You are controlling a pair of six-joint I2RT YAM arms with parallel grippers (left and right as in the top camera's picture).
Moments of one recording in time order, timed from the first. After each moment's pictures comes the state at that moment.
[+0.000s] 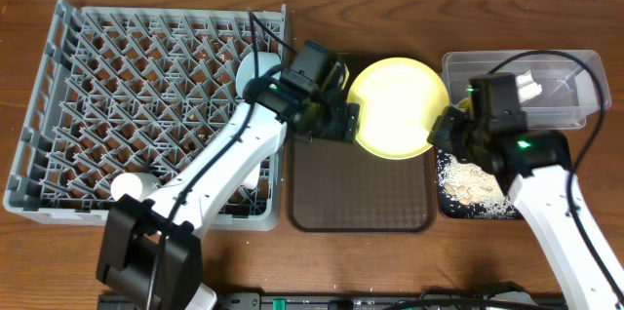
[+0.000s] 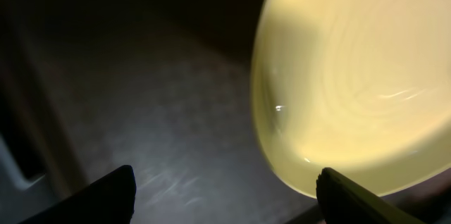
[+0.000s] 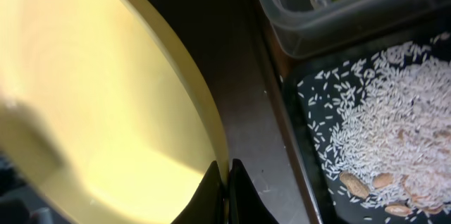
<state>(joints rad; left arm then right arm) -0.53 1.69 1.35 -0.77 0.32 -0.36 0.18 1.26 0.99 -0.74 -0.10 0.64</state>
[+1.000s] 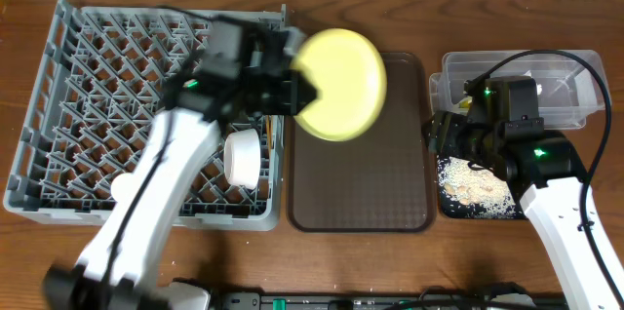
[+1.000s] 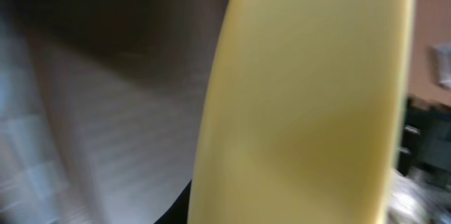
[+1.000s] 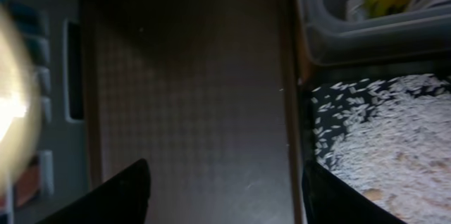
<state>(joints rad) -0.28 1.49 1.35 -0.79 0.56 -0.30 0.15 1.22 0.99 -0.77 -0.20 0.42</state>
